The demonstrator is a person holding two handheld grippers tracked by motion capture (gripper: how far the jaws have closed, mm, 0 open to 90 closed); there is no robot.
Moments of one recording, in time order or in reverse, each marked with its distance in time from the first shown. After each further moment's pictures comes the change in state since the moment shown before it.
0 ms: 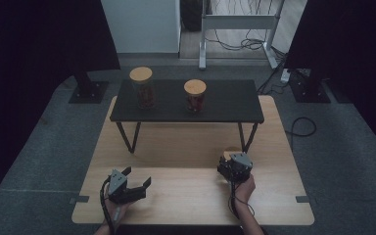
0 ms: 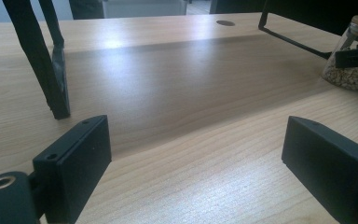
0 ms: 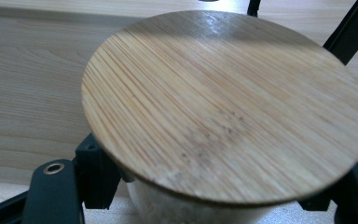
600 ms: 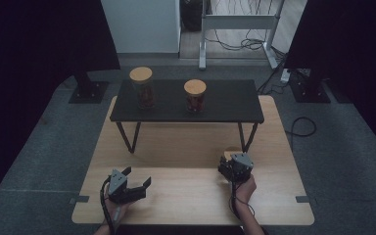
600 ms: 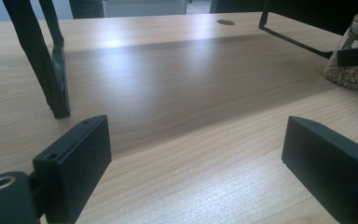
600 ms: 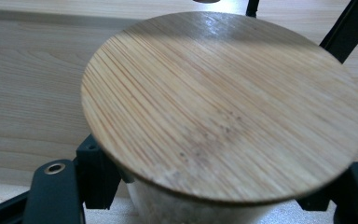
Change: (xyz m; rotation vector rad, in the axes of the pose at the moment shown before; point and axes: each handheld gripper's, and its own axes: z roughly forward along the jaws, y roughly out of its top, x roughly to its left) left arm 0.000 0.000 0.001 0.003 0.000 0.000; right arm -0.003 -0.002 0.000 -0.008 0.003 0.005
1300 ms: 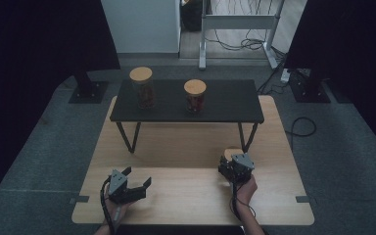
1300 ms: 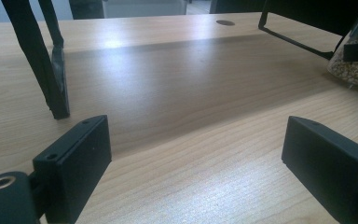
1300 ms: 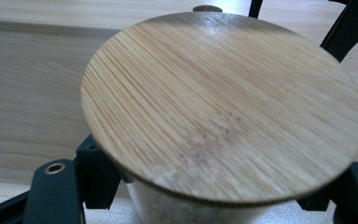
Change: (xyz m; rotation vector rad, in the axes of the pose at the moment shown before) left arm -0.001 0.000 0.000 -0.002 -0.001 0.002; right arm -0.002 -0.003 -0.009 -0.037 0.013 -0.004
